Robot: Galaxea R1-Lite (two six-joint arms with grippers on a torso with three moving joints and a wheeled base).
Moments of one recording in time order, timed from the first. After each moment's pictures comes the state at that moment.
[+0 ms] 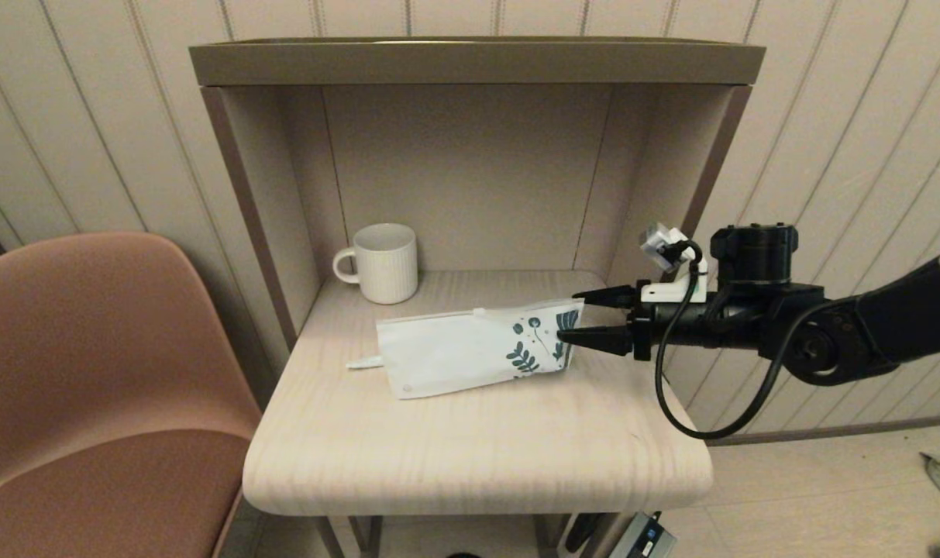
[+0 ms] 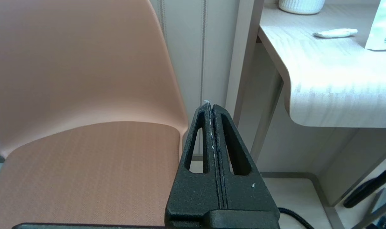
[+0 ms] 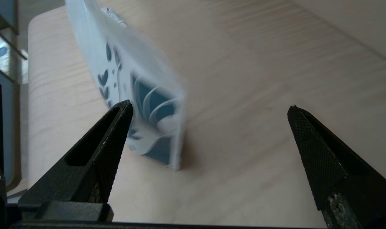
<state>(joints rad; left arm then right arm) 0.00 0.00 0.00 -0.05 0.00 0.00 0.15 1.95 -1.05 -0.58 0.94 -0.24</state>
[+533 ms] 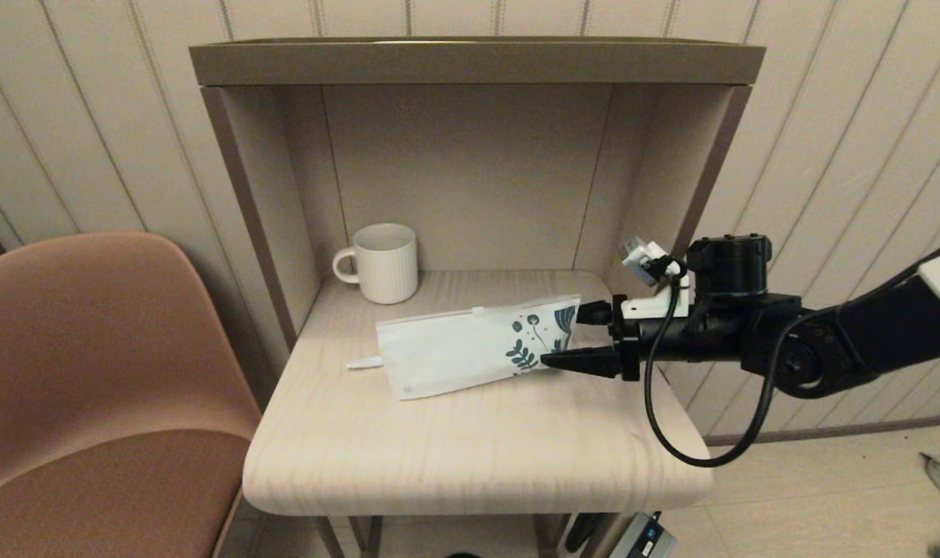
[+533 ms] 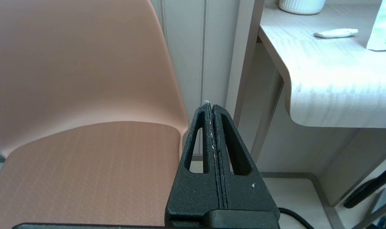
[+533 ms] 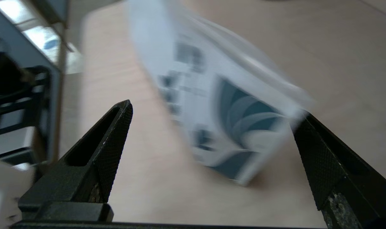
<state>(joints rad) 0.00 0.00 0.00 -0.05 0.00 0.00 0.21 1.94 -1.02 -0.59 1.03 -0.24</state>
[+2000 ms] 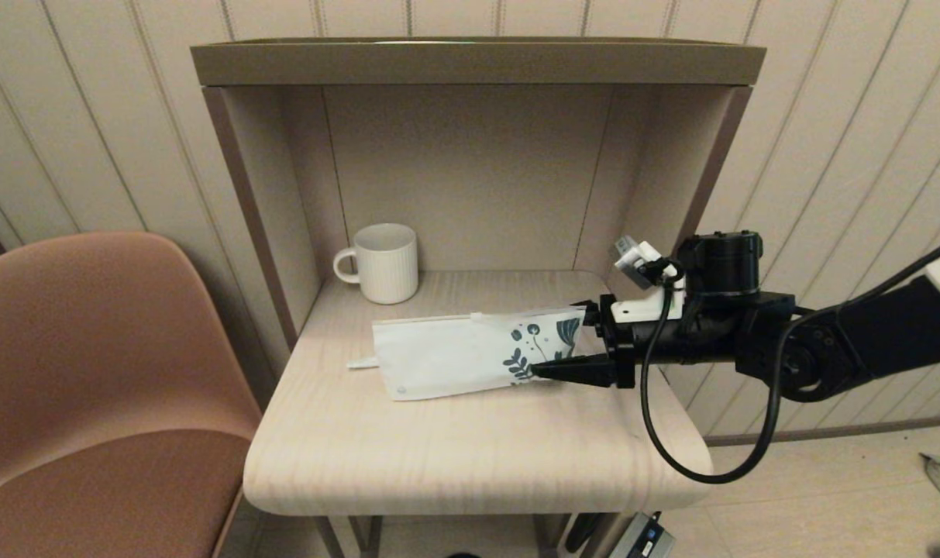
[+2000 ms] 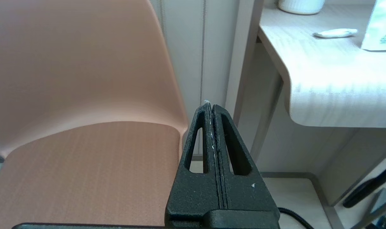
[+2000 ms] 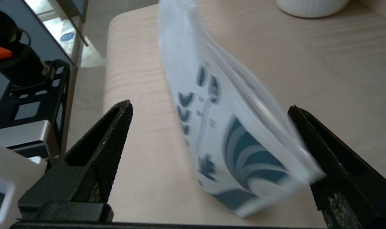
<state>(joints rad) 0.00 0.00 0.00 -0.05 0.00 0.00 0.26 1.93 -1.02 -0.58 1.07 -0.27</state>
